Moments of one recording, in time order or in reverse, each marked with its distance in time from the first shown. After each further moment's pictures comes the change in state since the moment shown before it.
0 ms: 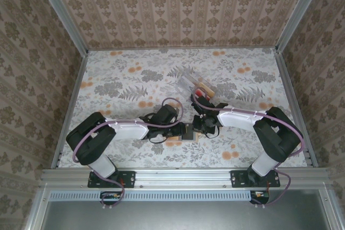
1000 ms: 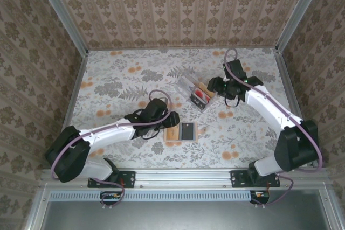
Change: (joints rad) left arm 0.072 -0.250 0.000 -0.157 -0.172 0.057; right arm -0.408 -0.135 0.337 -0.154 0.026 -0.279
